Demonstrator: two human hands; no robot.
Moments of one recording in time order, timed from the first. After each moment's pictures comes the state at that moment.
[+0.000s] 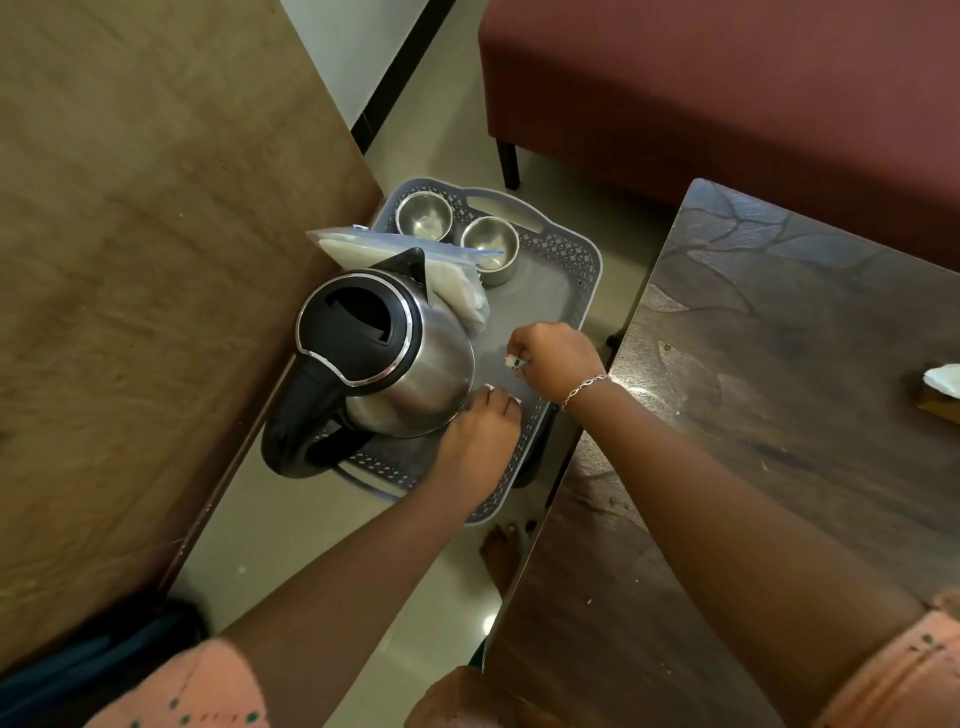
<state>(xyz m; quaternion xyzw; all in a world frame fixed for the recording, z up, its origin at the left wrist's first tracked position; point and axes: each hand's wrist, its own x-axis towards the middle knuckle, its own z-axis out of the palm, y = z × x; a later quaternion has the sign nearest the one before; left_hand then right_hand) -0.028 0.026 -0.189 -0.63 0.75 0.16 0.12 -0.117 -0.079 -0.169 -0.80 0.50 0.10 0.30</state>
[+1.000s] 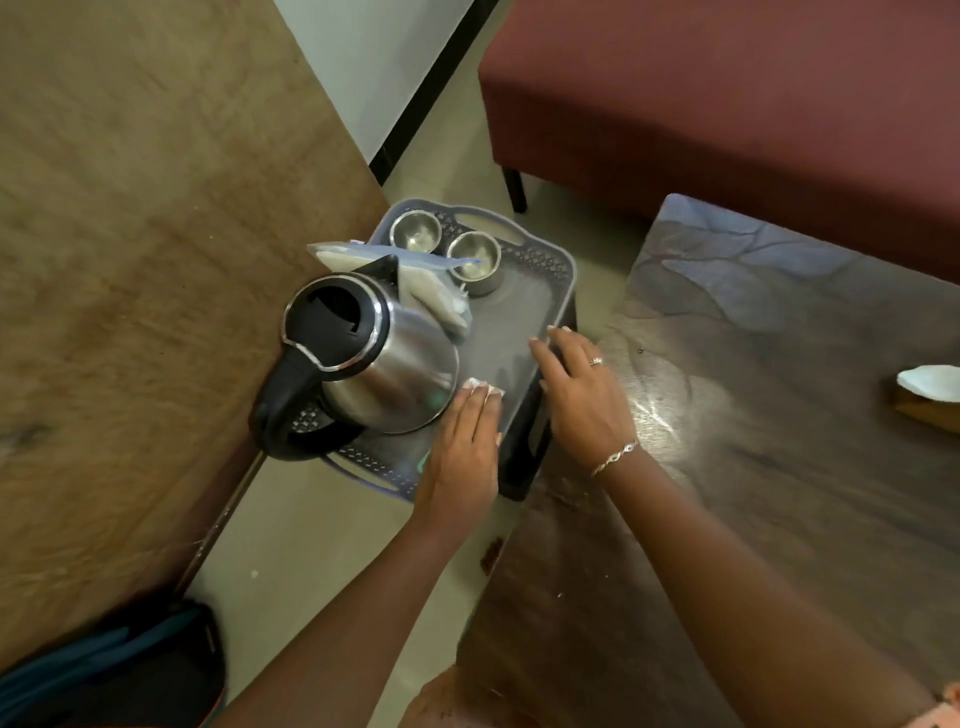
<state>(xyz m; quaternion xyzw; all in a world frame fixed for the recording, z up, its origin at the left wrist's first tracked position) -0.053 0.068 -0.170 -0.71 0.69 0.13 -0.09 -0.185 -0.030 -0.182 -0.86 0.46 -0.16 0.11</state>
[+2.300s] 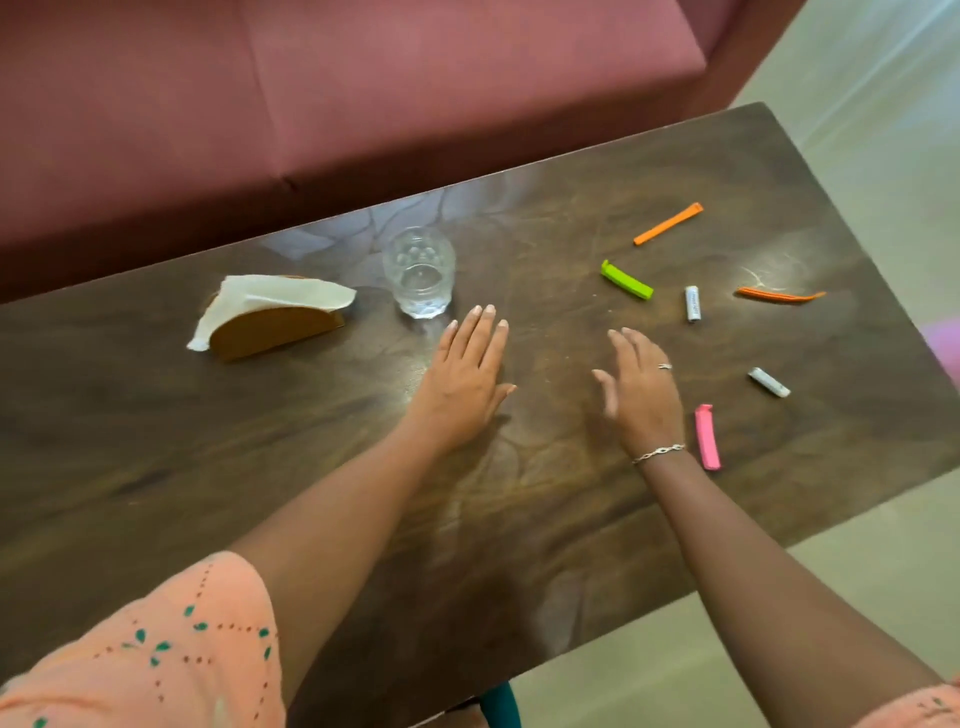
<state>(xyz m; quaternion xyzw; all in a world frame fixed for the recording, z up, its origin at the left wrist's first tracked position) -0.652 0.067 -0.151 -0.28 0.95 0.08 0.05 -0.831 0.193 -0.167 -0.50 0.85 -0.14 0.03</state>
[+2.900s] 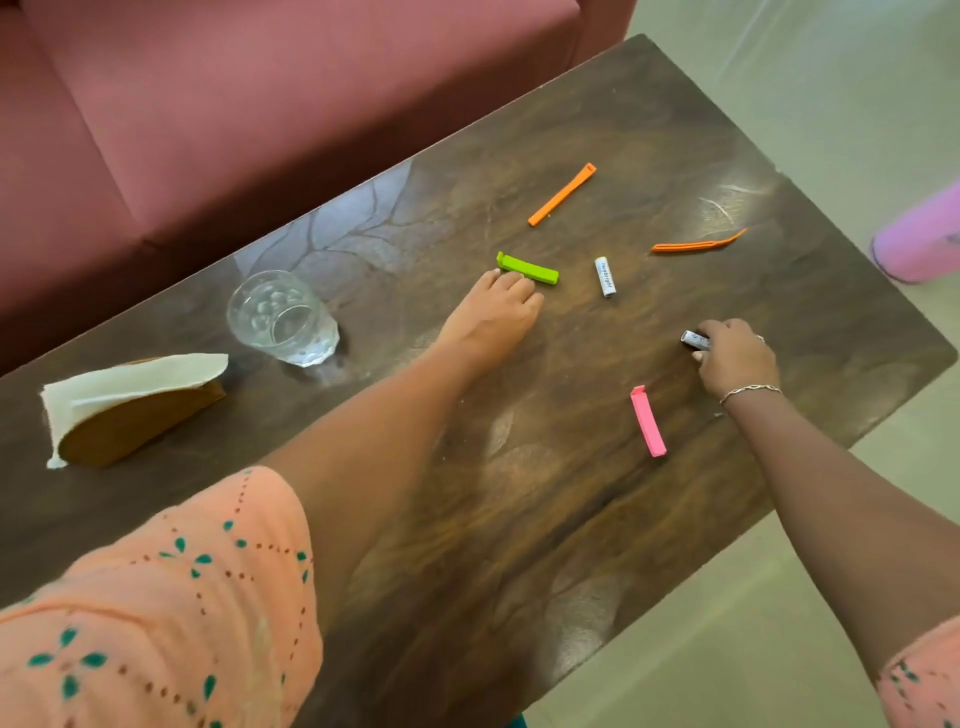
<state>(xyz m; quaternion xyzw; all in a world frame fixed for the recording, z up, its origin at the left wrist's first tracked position) -0.831 0.063 -0.153 -0.04 1.00 0.02 0.02 -1.001 0.283 -0.190 -0.23 0.96 0.00 0.16</state>
